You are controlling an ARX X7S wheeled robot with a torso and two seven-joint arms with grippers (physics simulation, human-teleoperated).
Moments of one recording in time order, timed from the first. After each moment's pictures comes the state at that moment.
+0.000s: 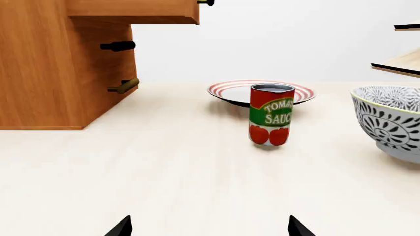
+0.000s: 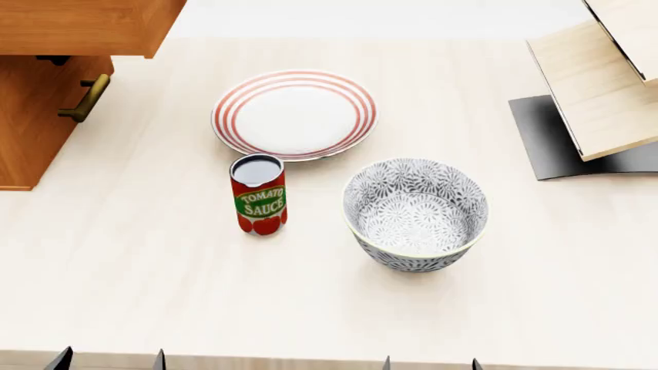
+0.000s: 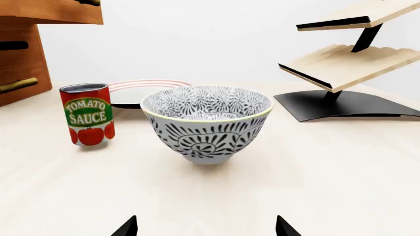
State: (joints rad) left arm 0.00 0.00 0.00 0.00 0.00 0.00 0.00; right arm 0.00 0.00 0.00 0.00 0.00 0.00 0.00
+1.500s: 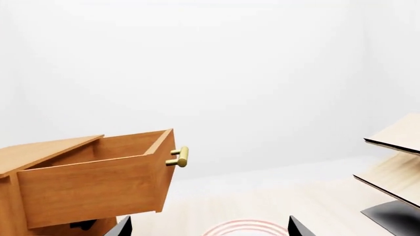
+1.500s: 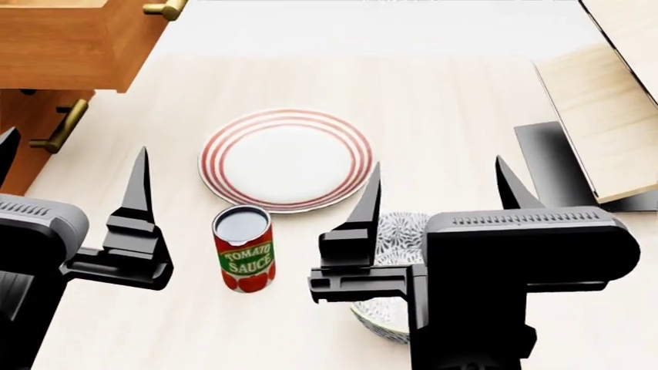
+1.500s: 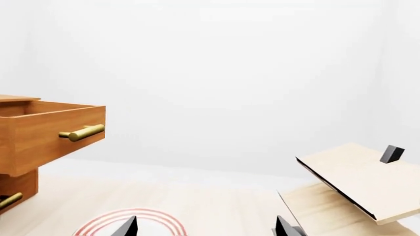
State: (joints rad) left arm -0.51 -0.11 0.18 0.84 -0.12 -1.07 -0.16; right arm 0.45 0.11 -0.14 -0.84 0.11 1.04 0.19
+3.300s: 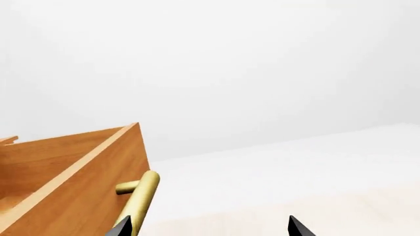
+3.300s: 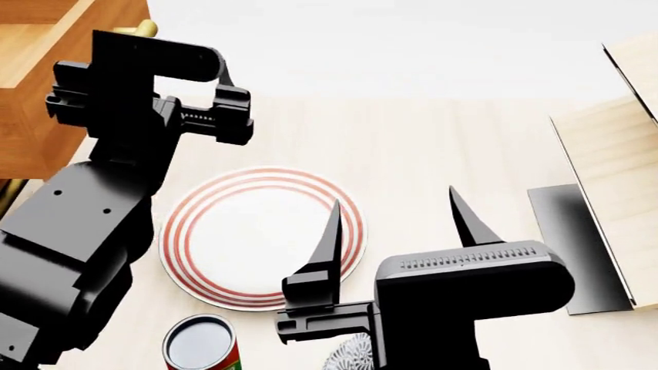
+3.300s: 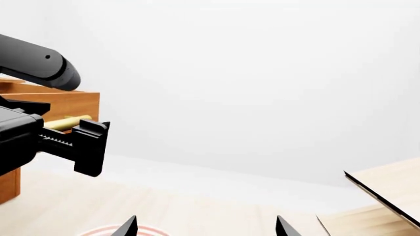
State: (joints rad) left arm -1.06 -0.05 0.40 -0.49 -0.22 -0.43 -0.26; right arm 0.36 0.17 -0.25 -0.78 0.16 0.88 0.25
